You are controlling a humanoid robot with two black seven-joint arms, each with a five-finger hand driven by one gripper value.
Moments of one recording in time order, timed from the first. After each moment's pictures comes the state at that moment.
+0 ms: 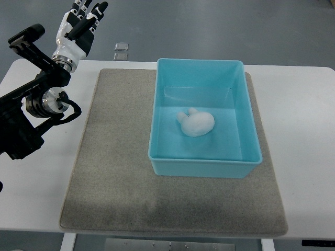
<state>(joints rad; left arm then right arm) -0.86 0.38 -0.60 -0.90 -0.14 -0.02 -0.52 0.00 0.00 0.06 0.12 -0.12 0.20 0.03</state>
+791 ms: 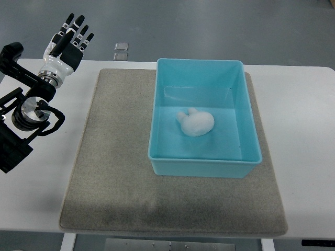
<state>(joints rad) -0.73 0.41 -0.77 -0.90 -0.22 -0.11 -0.35 0.00 0.00 0.06 0.12 -0.12 0.20 0.03</state>
